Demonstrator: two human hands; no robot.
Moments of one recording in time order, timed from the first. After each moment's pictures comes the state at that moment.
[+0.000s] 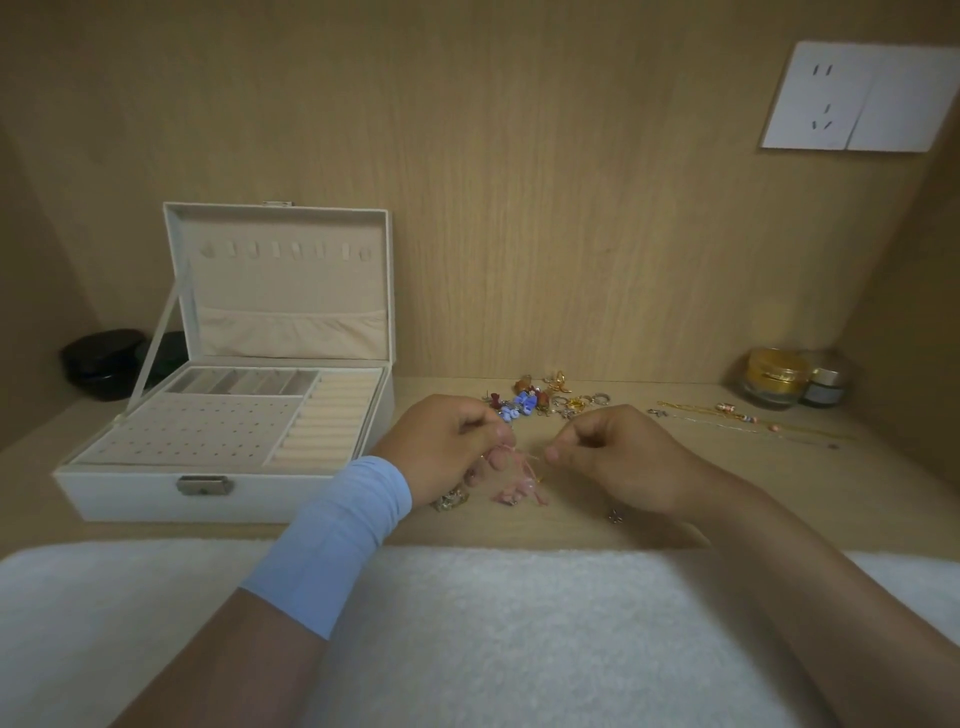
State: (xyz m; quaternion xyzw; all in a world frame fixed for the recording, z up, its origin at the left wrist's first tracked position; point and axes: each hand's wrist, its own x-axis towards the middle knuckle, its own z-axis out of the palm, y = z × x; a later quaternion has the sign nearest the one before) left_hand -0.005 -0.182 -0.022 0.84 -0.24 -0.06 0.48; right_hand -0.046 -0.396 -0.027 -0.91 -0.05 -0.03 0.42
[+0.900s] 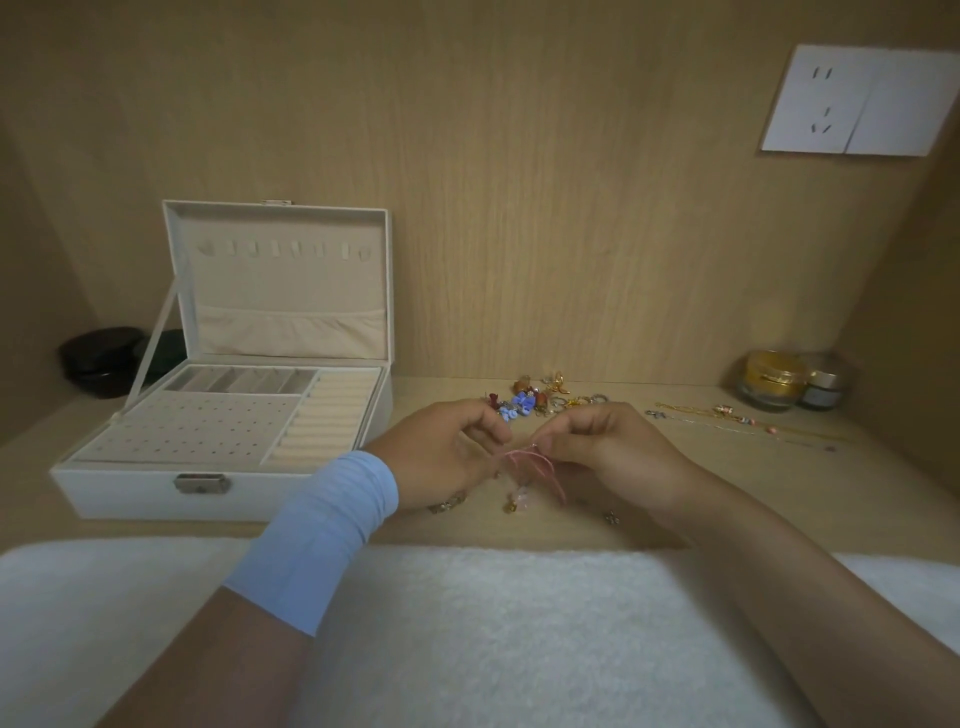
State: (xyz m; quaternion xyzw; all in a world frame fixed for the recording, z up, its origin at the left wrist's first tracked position) left_hand -0.004 -0.176 -0.022 0.86 -0.28 -0.09 0.42; right_hand -0.050 -0.382 -0.026 -0.79 -0.06 0.00 0.61
